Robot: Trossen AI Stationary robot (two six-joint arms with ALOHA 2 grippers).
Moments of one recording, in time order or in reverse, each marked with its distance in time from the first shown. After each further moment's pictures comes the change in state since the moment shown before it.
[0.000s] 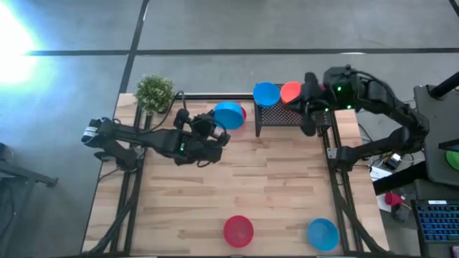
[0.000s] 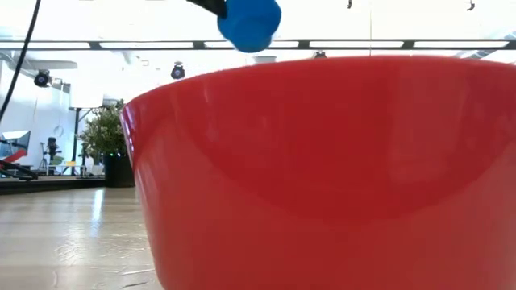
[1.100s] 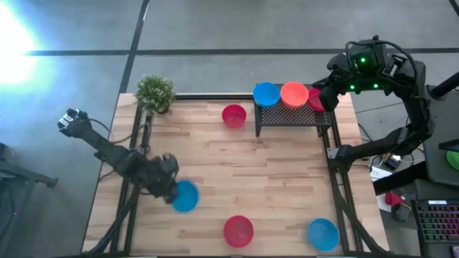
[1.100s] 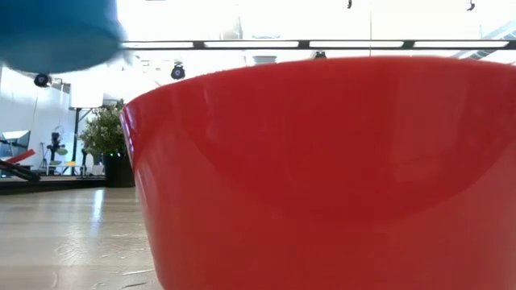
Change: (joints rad) left arm -0.393 -0.434 -0.501 -0.236 1.048 -0.638; right arm -0.330 0.091 0.403 -0.493 -0.001 0.183
